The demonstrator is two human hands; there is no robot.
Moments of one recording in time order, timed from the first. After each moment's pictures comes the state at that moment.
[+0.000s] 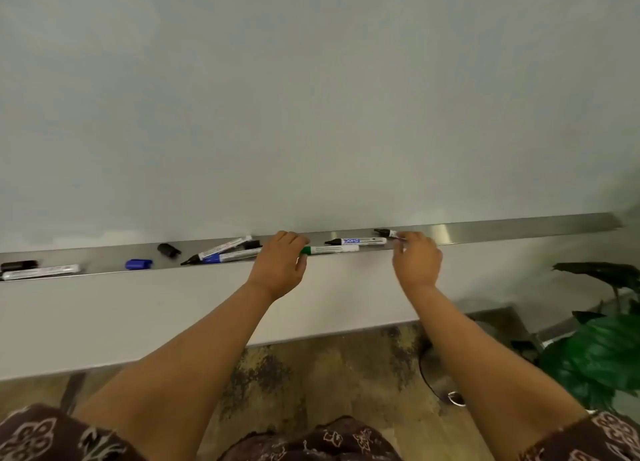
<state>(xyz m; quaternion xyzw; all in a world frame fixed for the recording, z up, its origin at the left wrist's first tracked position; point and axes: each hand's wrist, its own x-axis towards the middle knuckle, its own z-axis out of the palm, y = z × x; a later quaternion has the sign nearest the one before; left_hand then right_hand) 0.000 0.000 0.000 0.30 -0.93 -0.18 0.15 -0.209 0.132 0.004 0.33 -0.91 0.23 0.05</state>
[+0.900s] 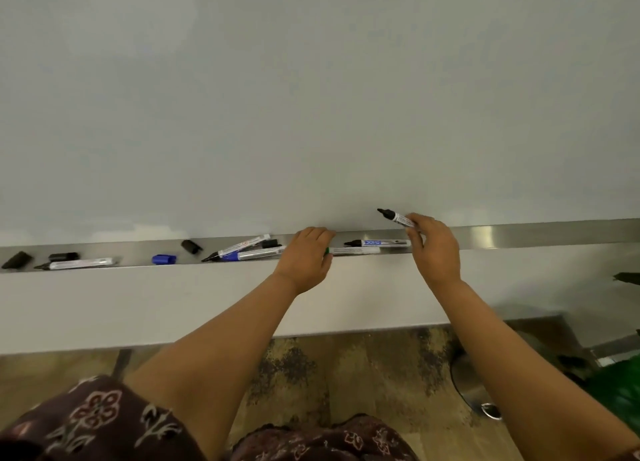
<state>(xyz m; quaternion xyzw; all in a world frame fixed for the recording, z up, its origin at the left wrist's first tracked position) -0.025 -0.004 0.001 0.30 -0.93 -0.17 0.09 -0.231 0.119 0.006 0.47 -0.80 0.37 0.03</state>
